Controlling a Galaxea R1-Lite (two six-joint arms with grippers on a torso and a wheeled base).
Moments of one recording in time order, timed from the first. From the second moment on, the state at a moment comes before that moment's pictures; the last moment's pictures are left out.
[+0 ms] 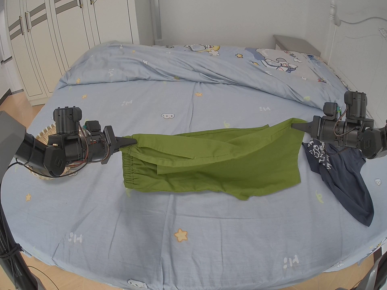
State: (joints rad) left arm -0.05 2.02 -1.09 -0.56 -0.73 -0.67; right arm 0.02 1.71 -1.11 -0.39 0.63 0.22
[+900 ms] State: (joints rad) left arm -0.04 2.15 -1.17 -0.69 -0.72 -0.66; right arm 0.02 1.84 -1.17 -0.59 0.58 0.20
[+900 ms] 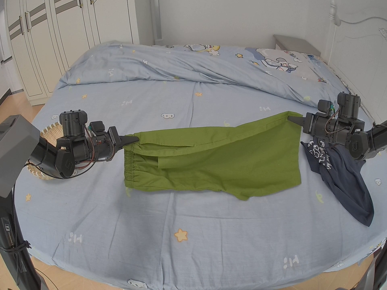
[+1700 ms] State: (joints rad) left arm -0.03 2.19 -1.18 -0.71 -0.68 -0.67; right arm 0.07 1.95 -1.31 -0.60 0.48 0.21
